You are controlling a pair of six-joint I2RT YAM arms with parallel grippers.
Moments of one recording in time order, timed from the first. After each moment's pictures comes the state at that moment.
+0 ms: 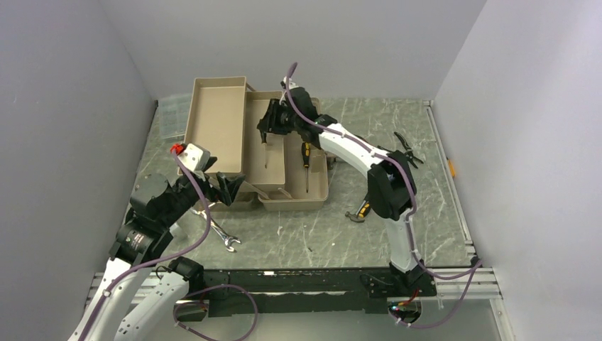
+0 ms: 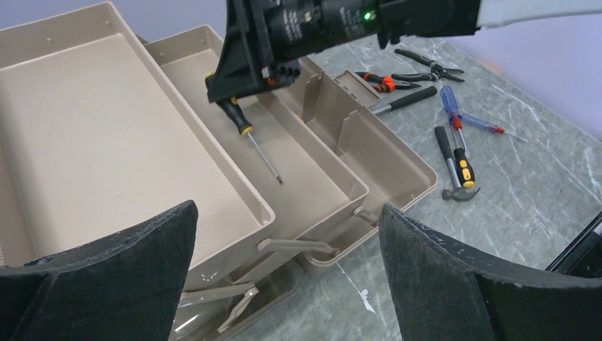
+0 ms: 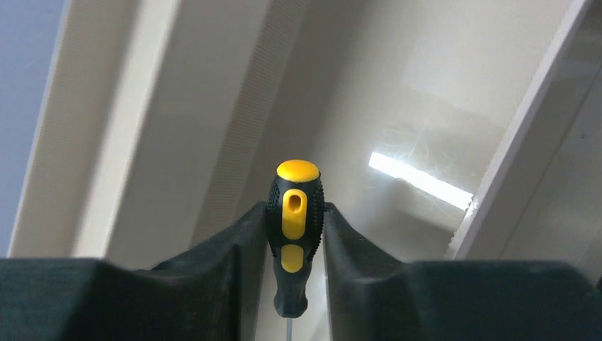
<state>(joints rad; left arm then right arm) -0.41 0.55 0.85 -0.38 0.20 -0.04 0.64 2.08 1.81 -0.13 -0.21 0.64</state>
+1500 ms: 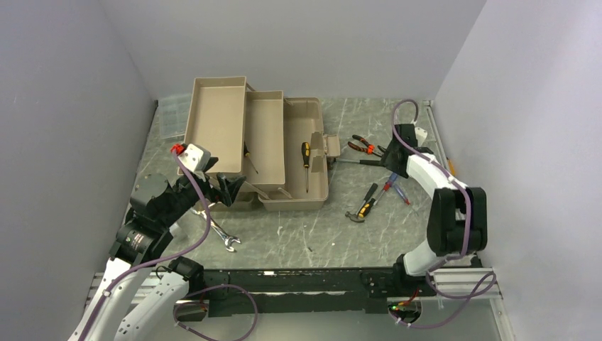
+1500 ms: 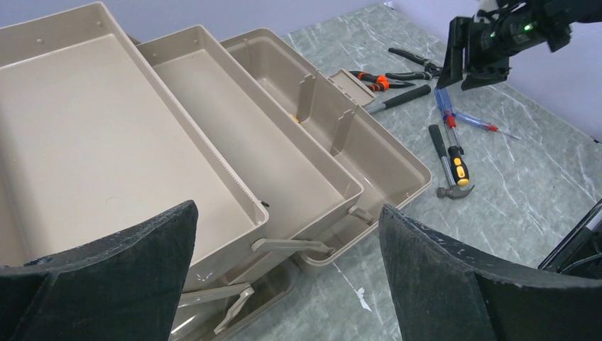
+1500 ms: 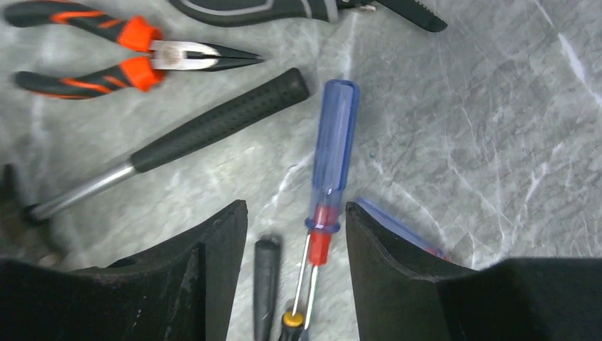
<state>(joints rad) -0.41 0.55 0.85 -0.38 0.21 -0.05 0.04 1.52 1.00 -0.40 0.28 0.52</state>
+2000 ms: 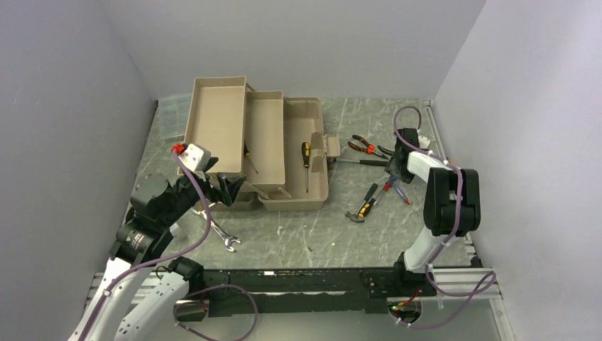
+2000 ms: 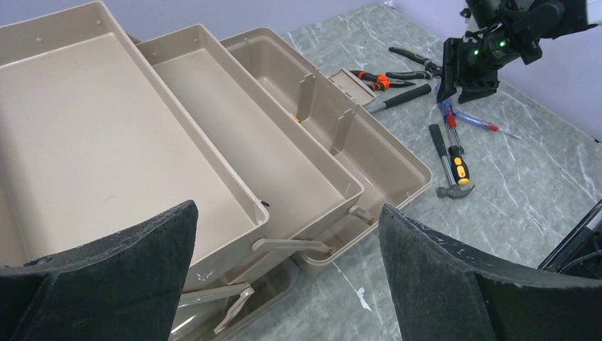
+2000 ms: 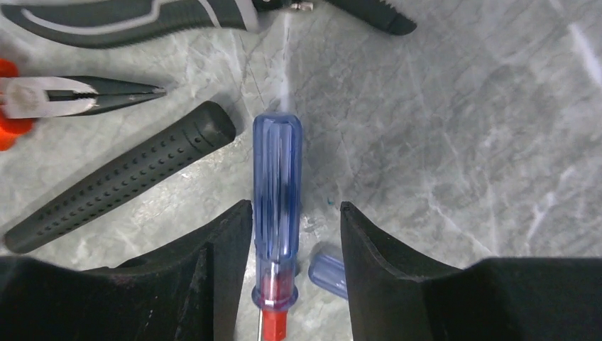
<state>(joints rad) -0.41 0.55 0.85 -0.38 0.21 -0.05 -0.04 1.71 1.00 -0.33 0.29 0.50</state>
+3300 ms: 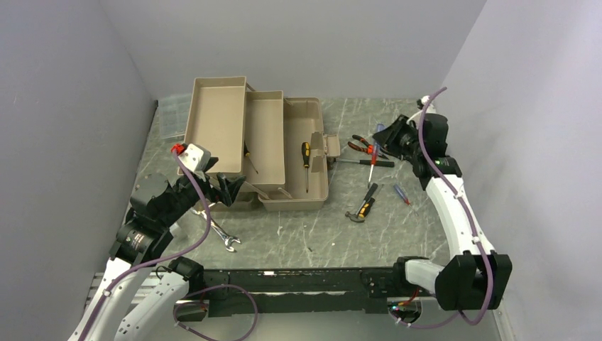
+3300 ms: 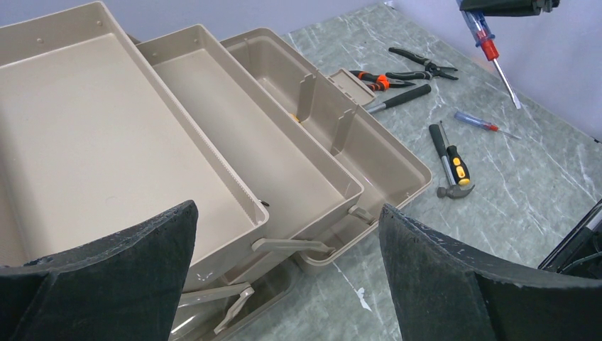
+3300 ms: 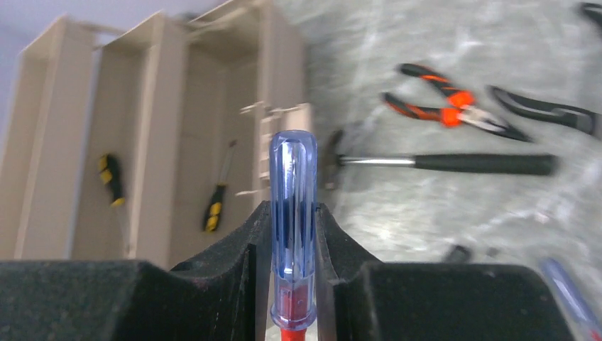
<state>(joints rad) -0.41 0.55 0.85 -0.38 0.21 -0.05 -0.02 1.17 1.02 -0.30 -0.27 0.51</state>
